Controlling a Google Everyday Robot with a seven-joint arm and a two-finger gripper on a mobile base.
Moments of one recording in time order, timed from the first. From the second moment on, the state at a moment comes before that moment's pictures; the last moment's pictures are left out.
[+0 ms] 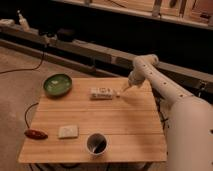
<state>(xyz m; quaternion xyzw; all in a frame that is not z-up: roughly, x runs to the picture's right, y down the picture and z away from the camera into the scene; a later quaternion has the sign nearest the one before) 0.192 0.001 0.940 -0.10 -0.23 -0.74 0.62</state>
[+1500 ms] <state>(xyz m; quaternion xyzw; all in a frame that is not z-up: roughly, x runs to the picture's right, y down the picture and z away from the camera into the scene) 0.190 0.024 0.888 -0.06 -0.27 -0.89 0.37</state>
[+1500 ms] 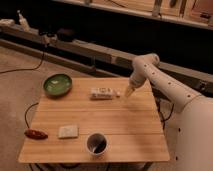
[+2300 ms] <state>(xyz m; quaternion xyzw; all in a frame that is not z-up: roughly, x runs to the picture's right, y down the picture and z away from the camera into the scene) 0.160 -0.001 0.889 0.02 -0.26 -0.93 0.25</state>
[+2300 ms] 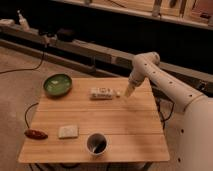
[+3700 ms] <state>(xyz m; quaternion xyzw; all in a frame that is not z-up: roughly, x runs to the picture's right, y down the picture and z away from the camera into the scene) 0.031 0.014 0.939 0.14 -0.33 -0.93 0.11</state>
